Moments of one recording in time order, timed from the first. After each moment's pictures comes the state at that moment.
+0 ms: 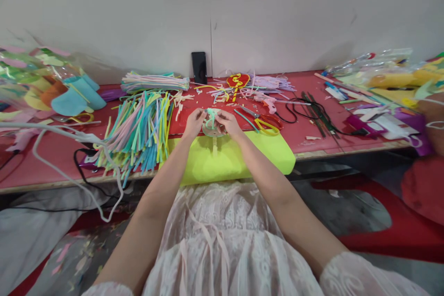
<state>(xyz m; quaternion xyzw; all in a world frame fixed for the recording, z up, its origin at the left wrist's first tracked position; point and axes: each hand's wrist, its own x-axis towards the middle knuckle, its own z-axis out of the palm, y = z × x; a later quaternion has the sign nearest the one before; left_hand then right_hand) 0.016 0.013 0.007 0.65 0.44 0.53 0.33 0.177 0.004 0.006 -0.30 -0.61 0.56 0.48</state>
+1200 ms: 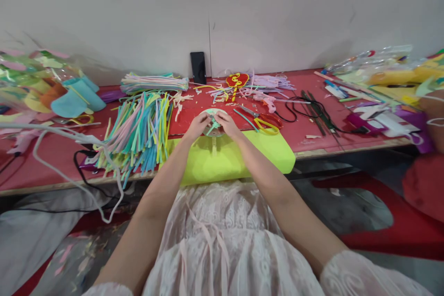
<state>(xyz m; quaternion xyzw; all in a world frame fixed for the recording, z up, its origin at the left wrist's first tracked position) 0.020 0.007 0.009 0.71 0.43 0.43 0.36 0.176 0.009 0.004 -0.31 -0.69 0.43 0.49</state>
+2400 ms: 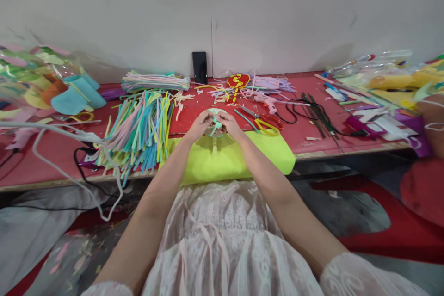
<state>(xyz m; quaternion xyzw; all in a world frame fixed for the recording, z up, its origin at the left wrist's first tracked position) 0.023 -0.002 0.014 0.71 0.36 0.46 0.39 0.178 0.007 0.005 -0.32 -0.63 0.55 0.46</state>
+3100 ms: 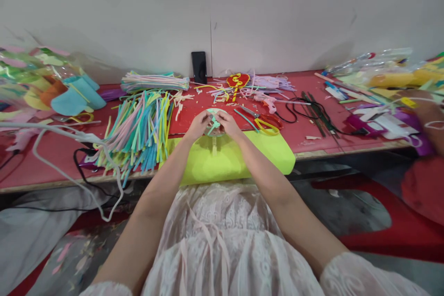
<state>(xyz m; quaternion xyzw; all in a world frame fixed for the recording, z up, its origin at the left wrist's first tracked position) 0.022 0.002 0.012 0.72 0.42 0.44 0.33 0.177 0.006 0.004 -0.34 -0.66 0.48 0.47</state>
